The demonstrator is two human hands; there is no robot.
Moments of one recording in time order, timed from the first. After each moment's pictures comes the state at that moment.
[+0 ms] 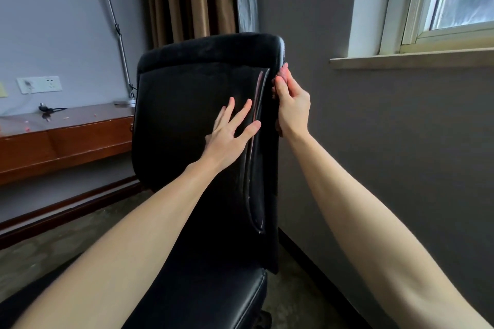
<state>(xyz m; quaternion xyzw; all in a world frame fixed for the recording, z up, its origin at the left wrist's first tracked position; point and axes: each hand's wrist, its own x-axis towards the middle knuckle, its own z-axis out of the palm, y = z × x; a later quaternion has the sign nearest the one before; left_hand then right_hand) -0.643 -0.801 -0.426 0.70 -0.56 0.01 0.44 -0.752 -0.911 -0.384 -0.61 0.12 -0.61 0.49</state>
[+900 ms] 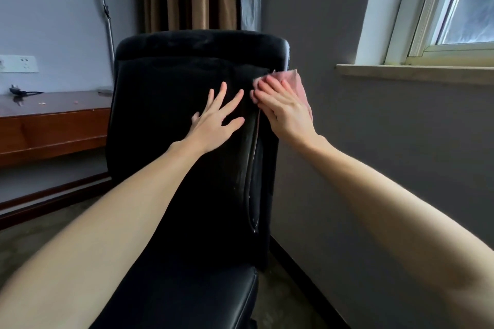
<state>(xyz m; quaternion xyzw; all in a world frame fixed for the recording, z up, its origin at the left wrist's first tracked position) -0.568 -0.825 -0.413 0.72 -0.59 0.09 0.34 -0.725 -0.959 -0.404 -0.82 0.04 -0.55 -0.16</state>
